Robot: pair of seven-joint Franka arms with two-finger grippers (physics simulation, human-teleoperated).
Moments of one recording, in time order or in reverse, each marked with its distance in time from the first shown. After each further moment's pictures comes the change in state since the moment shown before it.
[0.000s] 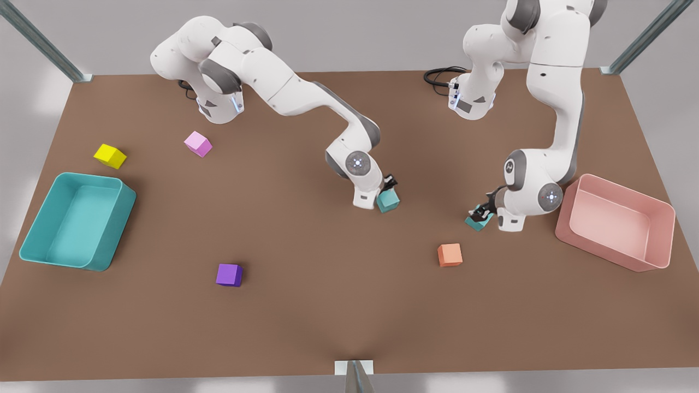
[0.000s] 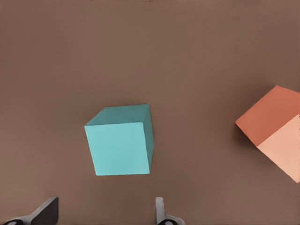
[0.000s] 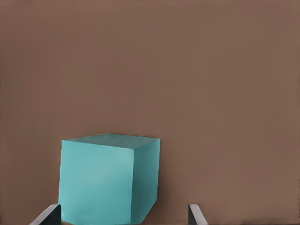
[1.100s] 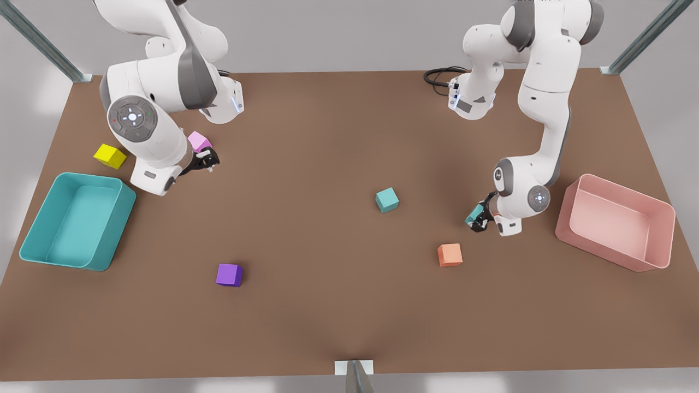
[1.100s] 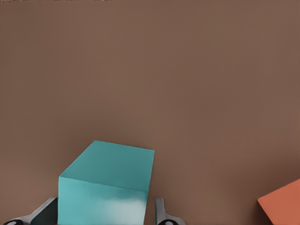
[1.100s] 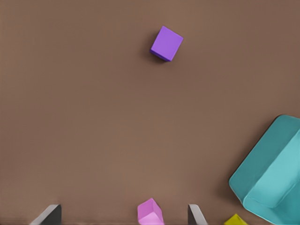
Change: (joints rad) left arm 0.003 0.120 -0.003 -0.060 -0.039 0.253 -0.135; right arm -0.619 -0.711 0.001 -0.068 -0.374 -1.018 -0.407
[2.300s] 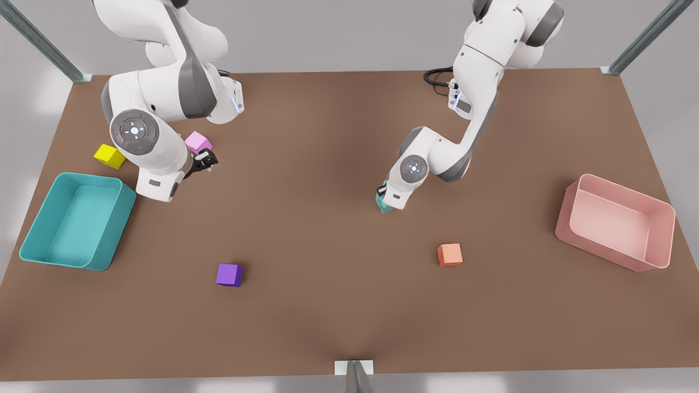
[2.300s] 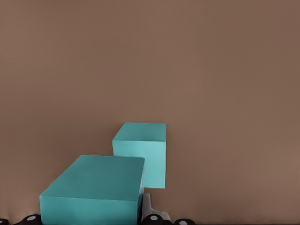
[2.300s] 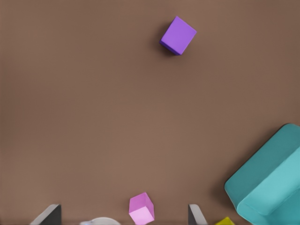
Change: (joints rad) left arm -0.361 -0.025 -0.221 0.246 0.136 -0.285 -0.117; right arm -0.006 0.020 -0.006 -0.008 0.001 -0.015 -0.111
